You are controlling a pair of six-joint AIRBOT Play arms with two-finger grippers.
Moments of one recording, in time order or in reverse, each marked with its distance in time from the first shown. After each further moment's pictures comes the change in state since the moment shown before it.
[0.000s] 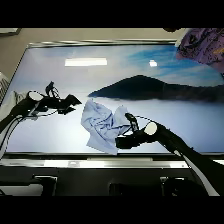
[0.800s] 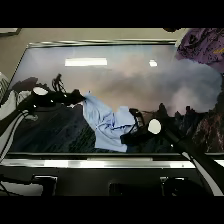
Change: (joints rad) left arm -0.019 -0.048 0.153 -0.188 -0.006 0.256; right arm 0.000 0.115 0.160 -0.449 0.168 0.317
